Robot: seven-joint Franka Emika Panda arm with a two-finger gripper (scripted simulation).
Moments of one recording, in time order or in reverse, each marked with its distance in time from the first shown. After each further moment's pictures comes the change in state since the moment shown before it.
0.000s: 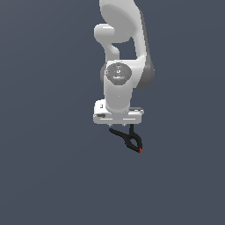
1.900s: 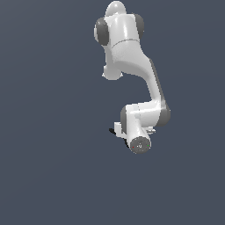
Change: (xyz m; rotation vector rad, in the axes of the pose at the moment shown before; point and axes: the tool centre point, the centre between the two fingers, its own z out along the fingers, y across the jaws) arm -0.066 -0.089 0.117 0.031 -0.755 0.052
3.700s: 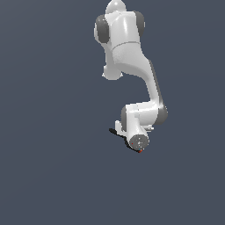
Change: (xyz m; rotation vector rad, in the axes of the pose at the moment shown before) arm -0.001 -0.001 0.032 0.000 -0.014 0.001
